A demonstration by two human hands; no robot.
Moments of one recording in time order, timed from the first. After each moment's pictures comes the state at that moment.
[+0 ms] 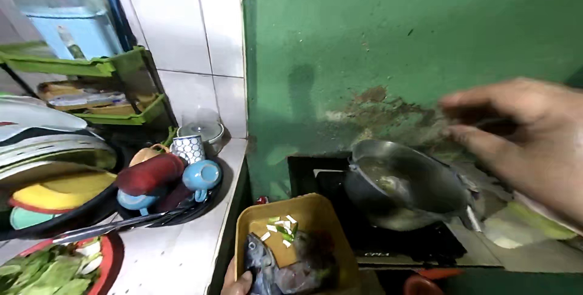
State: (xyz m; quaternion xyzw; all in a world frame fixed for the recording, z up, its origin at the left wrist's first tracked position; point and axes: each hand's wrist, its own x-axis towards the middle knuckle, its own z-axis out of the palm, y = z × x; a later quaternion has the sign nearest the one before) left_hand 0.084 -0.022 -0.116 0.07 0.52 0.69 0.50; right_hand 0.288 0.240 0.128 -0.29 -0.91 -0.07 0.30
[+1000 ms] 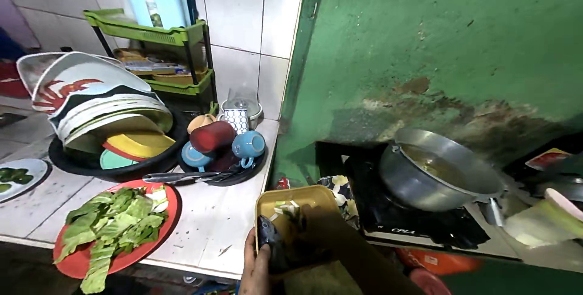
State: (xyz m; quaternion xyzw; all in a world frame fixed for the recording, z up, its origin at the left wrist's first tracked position) left_hand 0.072 -0.084 -0.153 0.09 0.60 0.70 0.38; right_hand 0.115 0.092 -0.075 -0.35 -0.88 0.18 -0.25
